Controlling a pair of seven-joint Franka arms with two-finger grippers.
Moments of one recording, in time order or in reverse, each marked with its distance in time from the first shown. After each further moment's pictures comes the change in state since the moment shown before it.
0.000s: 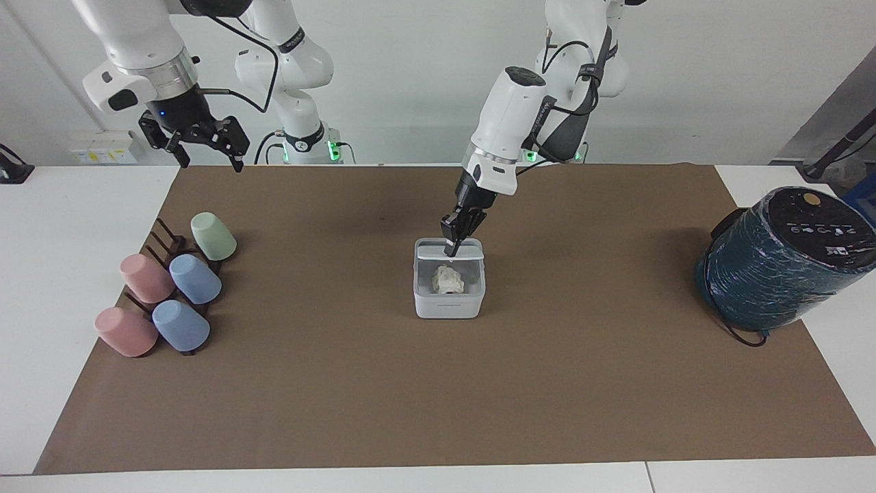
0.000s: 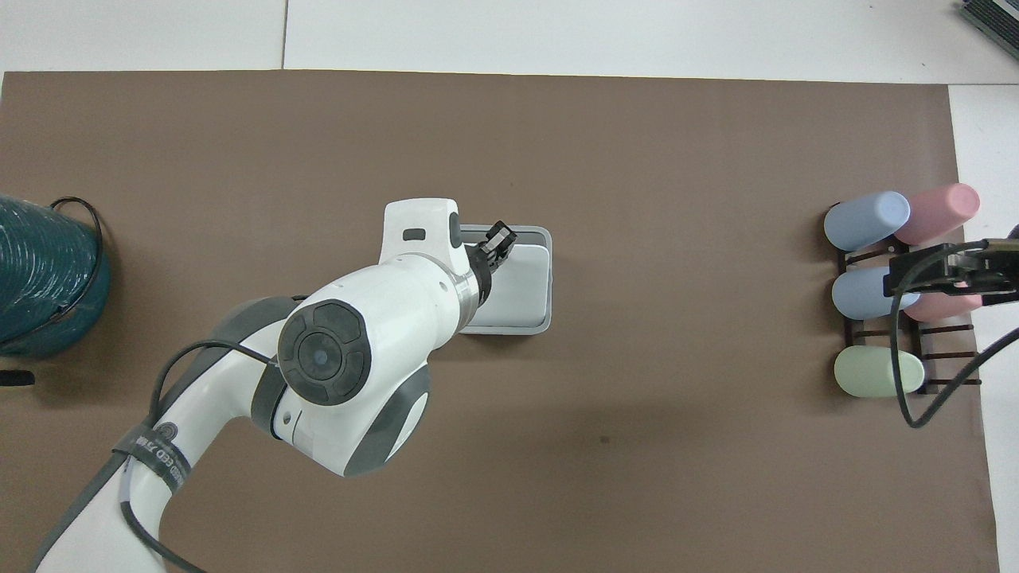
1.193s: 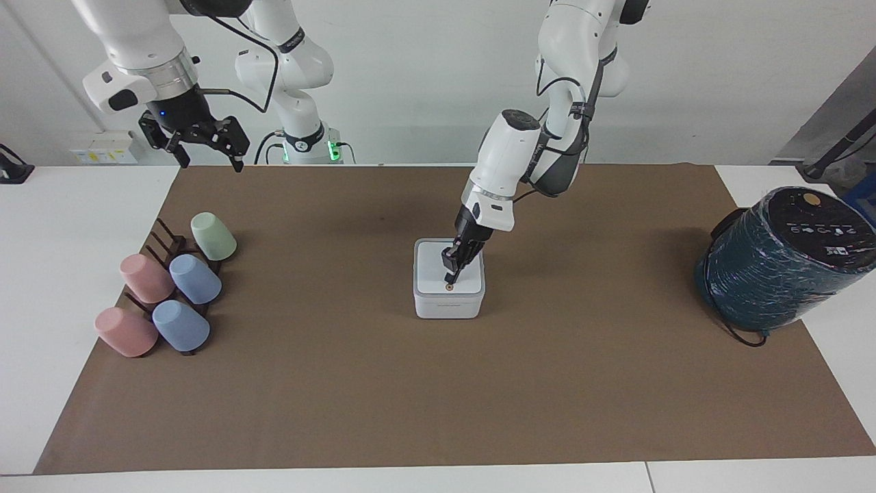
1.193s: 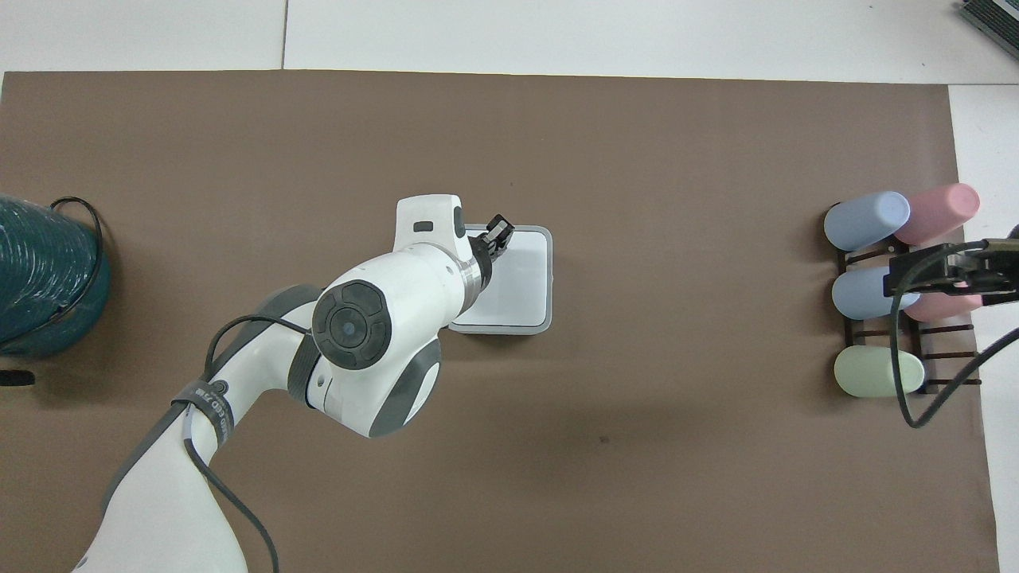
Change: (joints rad) left arm 0.005 0.135 0.003 0.009 0.000 0.128 0.014; right arm 0.000 0.000 0.000 0.000 0.000 0.000 0.000
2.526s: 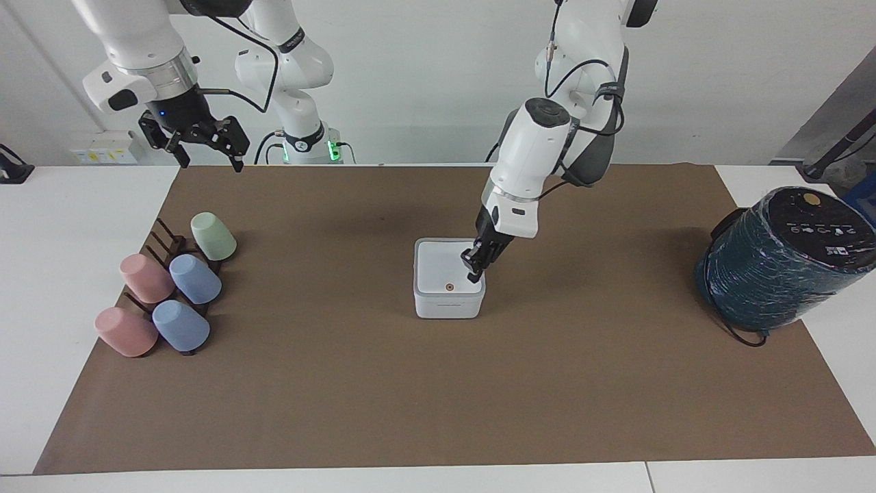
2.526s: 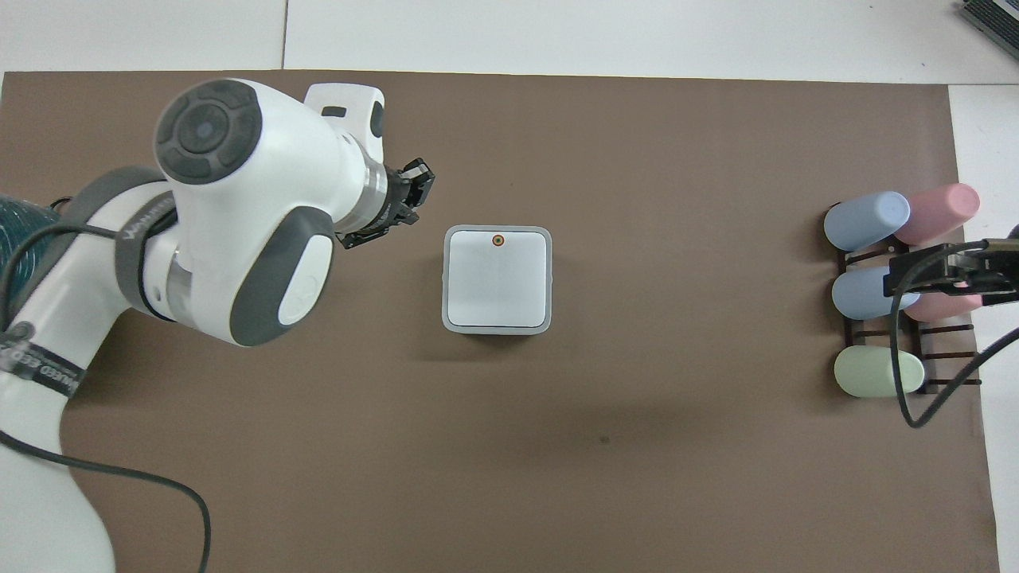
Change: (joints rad) left arm 0.176 -0.005 0.014 0.398 0.005 -0.758 0.336; right arm 0.000 0.000 0.000 0.000 0.000 0.000 0.000
